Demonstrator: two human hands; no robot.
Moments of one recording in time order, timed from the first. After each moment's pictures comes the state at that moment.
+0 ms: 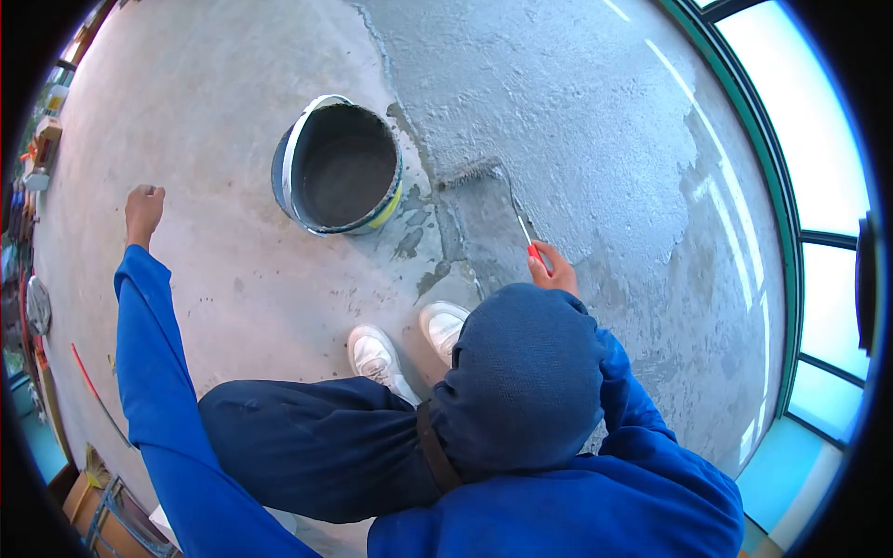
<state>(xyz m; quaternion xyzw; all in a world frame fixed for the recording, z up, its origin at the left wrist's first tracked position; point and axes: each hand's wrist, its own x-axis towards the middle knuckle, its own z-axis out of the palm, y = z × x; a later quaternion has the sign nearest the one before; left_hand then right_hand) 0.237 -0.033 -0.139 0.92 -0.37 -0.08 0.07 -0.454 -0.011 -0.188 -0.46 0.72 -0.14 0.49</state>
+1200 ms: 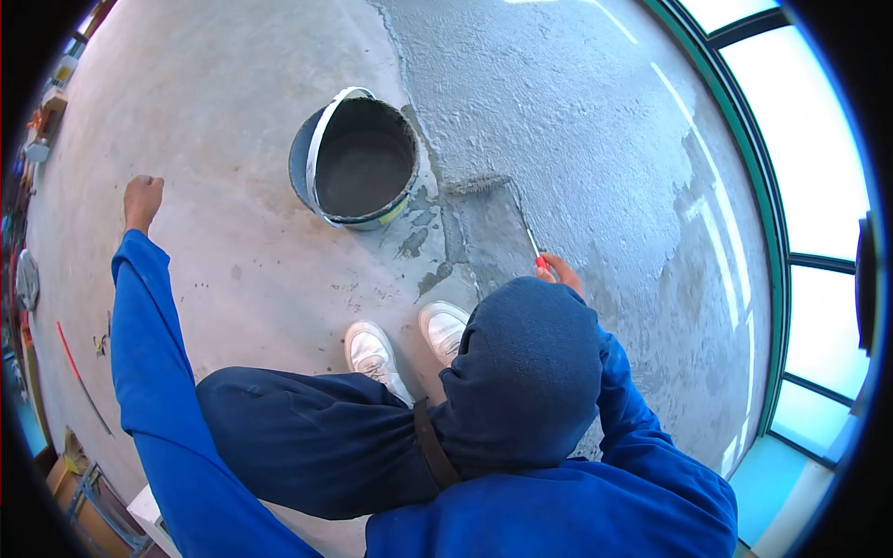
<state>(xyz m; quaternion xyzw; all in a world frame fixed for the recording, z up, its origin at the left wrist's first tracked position) 0.253 -0.010 -0.146 0.93 -0.37 -0.06 0.06 -0.480 -0.001 -0.204 -0.58 0.67 -0.20 0.42</state>
